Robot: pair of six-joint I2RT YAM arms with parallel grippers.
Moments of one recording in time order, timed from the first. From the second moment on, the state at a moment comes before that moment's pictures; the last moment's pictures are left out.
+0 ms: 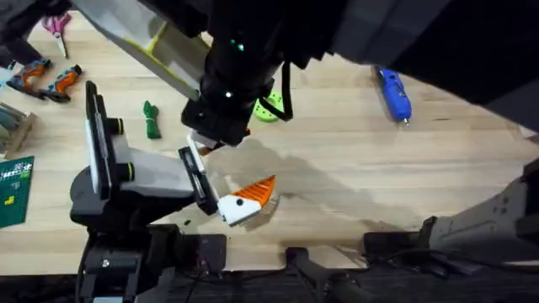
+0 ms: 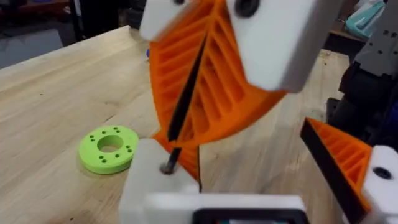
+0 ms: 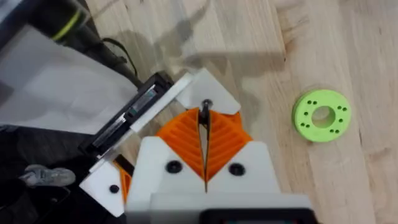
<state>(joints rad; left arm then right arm) 0.02 0.01 0.02 -0.13 1.13 -0.01 1.05 1.83 1.92 -1.25 -0.12 -0.17</state>
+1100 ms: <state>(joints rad) 0.02 0.01 0.02 -0.13 1.13 -0.01 1.05 1.83 1.92 -1.25 -0.12 -0.17</state>
